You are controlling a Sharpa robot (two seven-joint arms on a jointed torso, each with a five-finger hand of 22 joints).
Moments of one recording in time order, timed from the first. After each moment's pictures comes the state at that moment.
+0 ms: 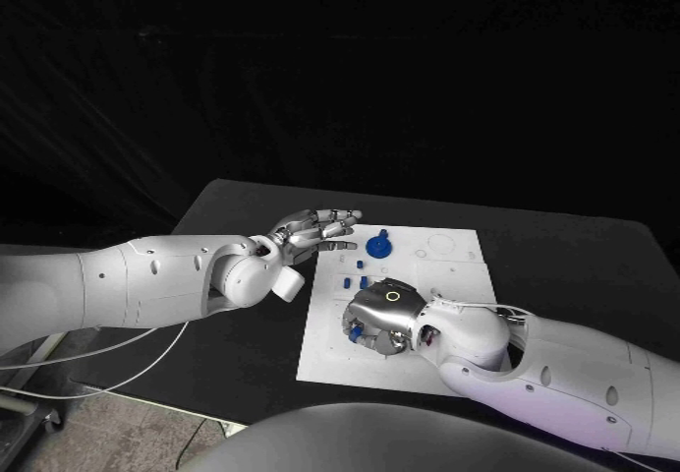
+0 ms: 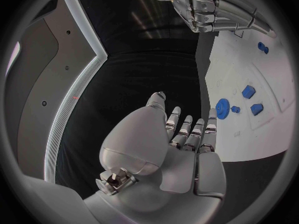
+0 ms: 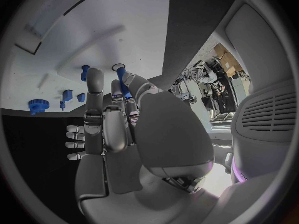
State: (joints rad) left arm 1.09 -0.86 -0.22 1.45 0.01 -0.05 0.42; left_hand 1.46 0.20 -0.18 0.25 0.50 0.46 0.15 0.15 0.06 0.10 0.18 0.42 0.05 0.16 0.24 0.14 0.04 0.12 0.30 0.29 0.10 0.51; right arm 1.04 -0.53 -0.22 1.61 -1.87 -0.19 -0.11; right_hand 1.49 -0.09 0.32 0.04 0.26 1.12 0.10 0.18 0.27 1.15 0.08 0.30 0.09 1.46 -0.03 1.37 1.15 0.17 1.41 0.06 0.14 1.31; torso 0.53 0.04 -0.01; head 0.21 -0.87
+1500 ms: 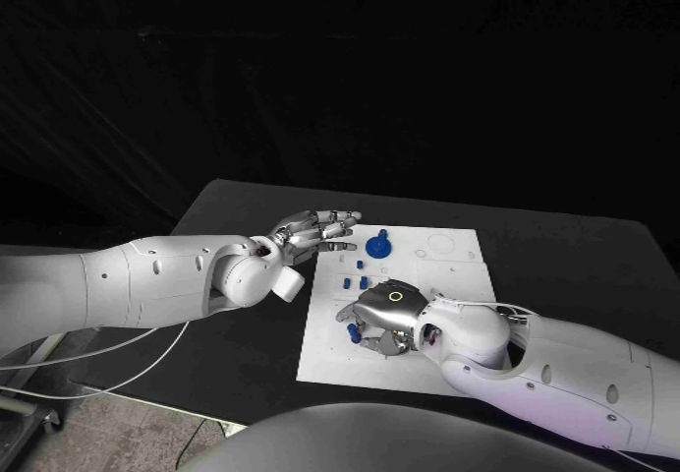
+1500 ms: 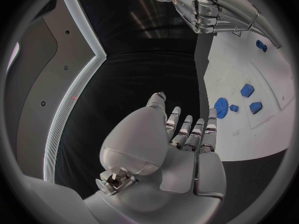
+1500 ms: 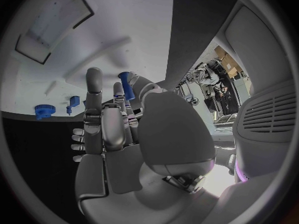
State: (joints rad) left arm 1.09 -0.85 -0.22 1.43 0.01 -0.04 0.41; left_hand 1.46 0.21 -0.18 0.25 0.50 0.46 0.15 0.15 0.06 0.10 0.18 0.42 0.05 0.16 0.24 0.14 0.04 0.12 0.30 0.29 0.10 0.51; right arm 1.04 -0.54 -0.22 1.60 -1.86 -0.16 -0.13; right_hand 1.43 -0.13 0.32 0.08 0.15 0.78 0.07 0.07 0.18 1.08 0.08 0.21 0.08 1.44 -0.01 1.34 1.10 0.17 1.38 0.08 0.12 1.31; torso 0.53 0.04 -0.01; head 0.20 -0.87
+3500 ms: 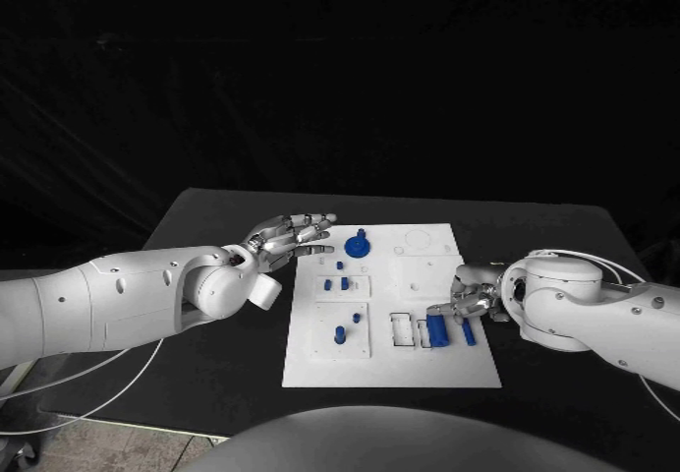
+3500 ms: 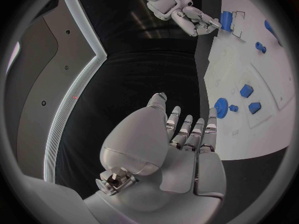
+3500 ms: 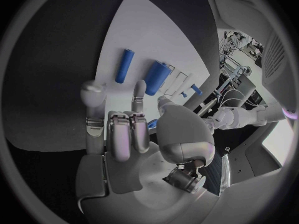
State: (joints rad) left arm 1.09 -0.87 -0.22 1.44 0.01 -0.04 0.41; left_hand 1.47 0.21 -0.17 0.24 0.52 0.46 0.15 0.16 0.06 0.10 0.19 0.43 0.05 0.16 0.24 0.15 0.04 0.12 0.31 0.29 0.10 0.50; right arm 1.18 -0.86 -0.22 1.64 -1.40 0.11 -0.49; right_hand 0.86 0.02 0.05 0.29 0.11 1.15 -0.01 0.51 0.68 1.47 -0.07 1.57 1.31 1.47 -0.12 1.57 1.31 0.14 1.47 -0.01 0.62 1.31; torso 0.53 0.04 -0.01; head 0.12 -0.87
